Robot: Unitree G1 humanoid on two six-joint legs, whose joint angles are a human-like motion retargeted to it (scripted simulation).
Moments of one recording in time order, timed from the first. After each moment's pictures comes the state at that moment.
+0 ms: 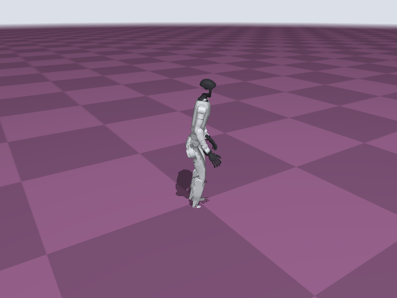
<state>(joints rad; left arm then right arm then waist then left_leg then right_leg) 0.05 0.21 -0.46 0.91 0.55 -0.01 0.46 -0.01 -0.24 0.36 0.94 -0.25 -0.12 -0.56 -0.03 0.04 -0.15 -0.52 -0.06 0.08 0.43 -0.62 0.03 -0.57 0.04 -0.11 0.39 -0.35 0.17</state>
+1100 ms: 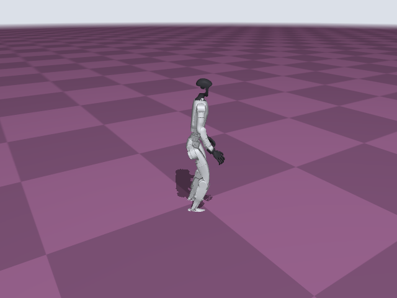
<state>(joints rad) 0.11 0.32 -0.29 0.89 0.56 0.00 0.53 -0.08 -0.19 0.44 1.02 -0.30 -0.13 -0.48 0.00 -0.05 -0.14 -0.51 -0.03 0.09 0.60 -0.72 0.02 -0.60 -0.06 -0.11 0.66 -0.49 0.15</state>
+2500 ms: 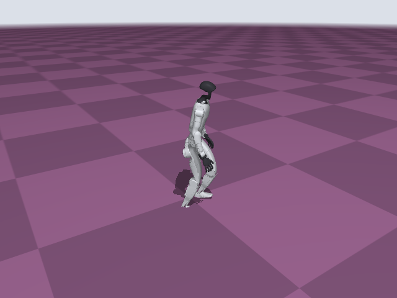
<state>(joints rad) 0.04 0.18 -0.29 1.06 0.38 -0.06 0.48 -0.08 -0.30 0.37 1.09 -0.29 -0.11 -0.37 0.13 0.11 -0.01 -0.84 -0.11 -0.15 1.05 -0.79 -0.04 -0.45 0.06 0.02 0.58 -0.59 0.16</state>
